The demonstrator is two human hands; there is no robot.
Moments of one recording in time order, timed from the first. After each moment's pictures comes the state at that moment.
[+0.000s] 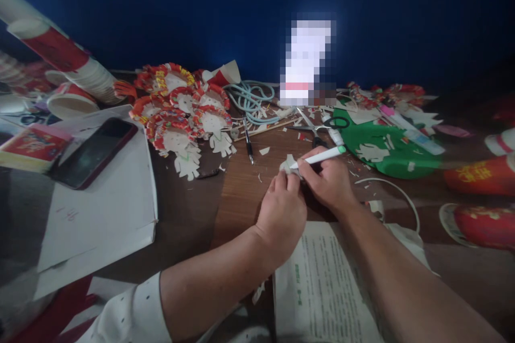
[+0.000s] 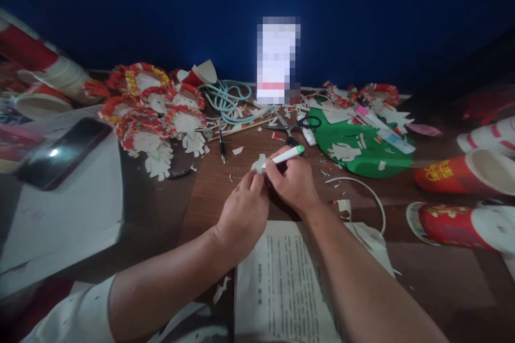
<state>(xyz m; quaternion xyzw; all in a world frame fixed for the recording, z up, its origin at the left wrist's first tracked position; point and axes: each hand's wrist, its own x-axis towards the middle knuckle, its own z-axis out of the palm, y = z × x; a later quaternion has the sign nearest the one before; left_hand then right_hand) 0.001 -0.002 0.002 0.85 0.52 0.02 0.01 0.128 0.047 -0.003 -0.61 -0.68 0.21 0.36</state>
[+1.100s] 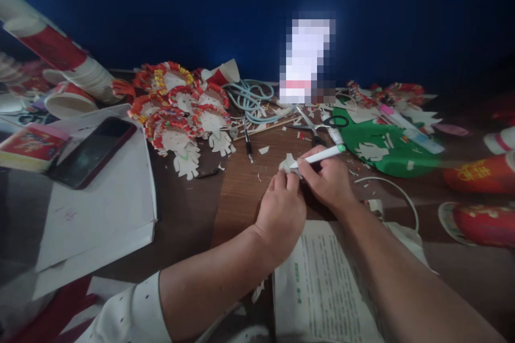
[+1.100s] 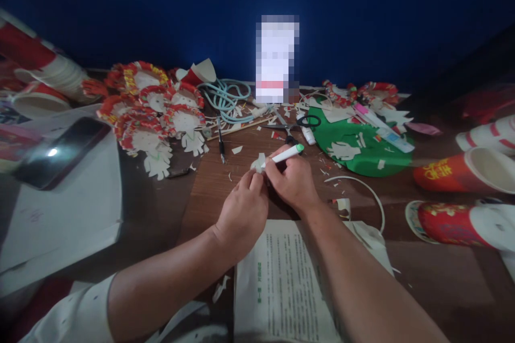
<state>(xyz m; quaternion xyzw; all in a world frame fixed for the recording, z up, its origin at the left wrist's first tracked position) 0.000 -0.004 0.001 0.85 0.53 0.03 0.00 0.126 0.047 -0.001 -0.62 -0.66 0.21 0.36</state>
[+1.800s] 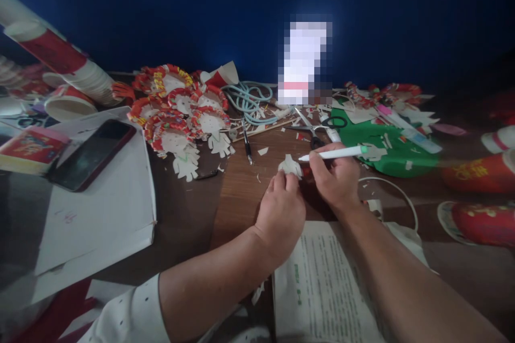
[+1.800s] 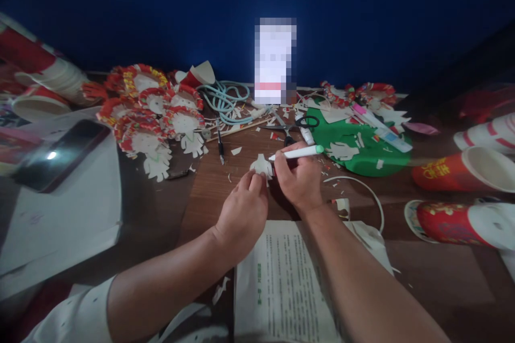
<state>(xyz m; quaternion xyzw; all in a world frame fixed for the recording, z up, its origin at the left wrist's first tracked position) 0.000 -0.002 0.004 0.86 0.52 0.01 0.02 0.131 0.046 -0.006 -0.65 -0.61 0.12 0.44</state>
